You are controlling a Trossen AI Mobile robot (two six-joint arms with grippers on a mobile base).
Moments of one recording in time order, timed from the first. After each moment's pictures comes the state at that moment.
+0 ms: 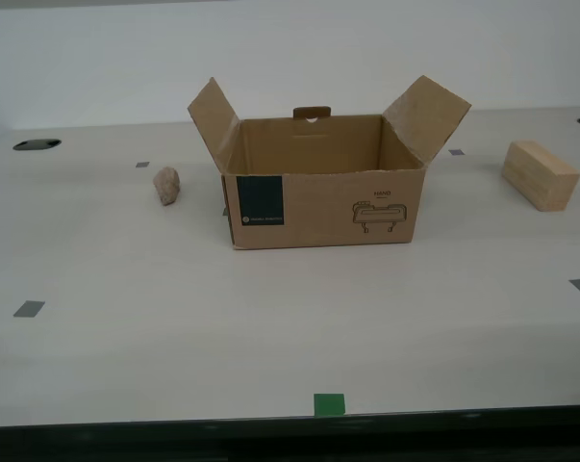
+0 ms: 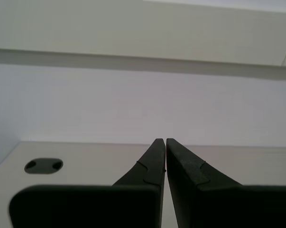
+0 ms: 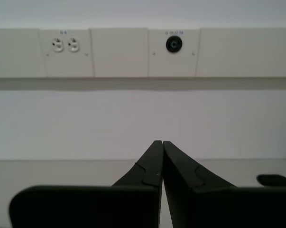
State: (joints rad) arm 0 0.00 1.02 0.56 0.44 -0.01 0.00; arm 1 0.00 1.04 0.62 0.32 0.04 -0.05
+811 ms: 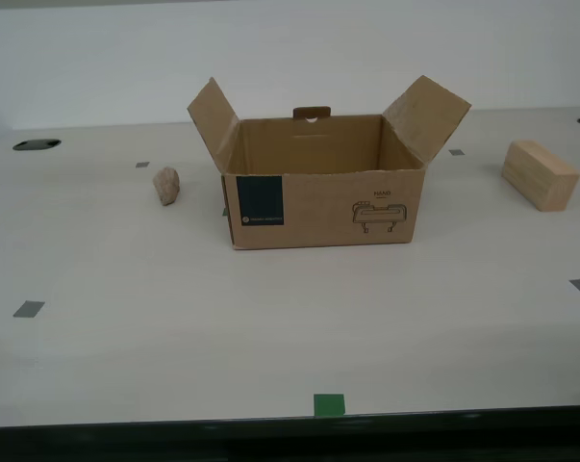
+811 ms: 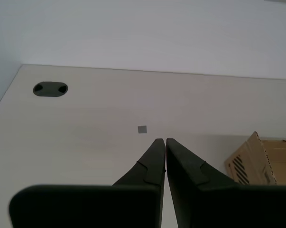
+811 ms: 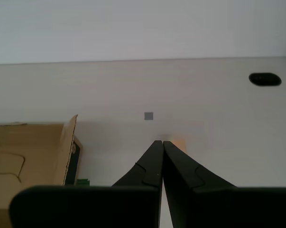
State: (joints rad) arm 0 0.00 1.02 1.04 -0.60 -0.01 0.03; arm 1 -0.01 1.05 1.03 -0.51 0.05 -0.08
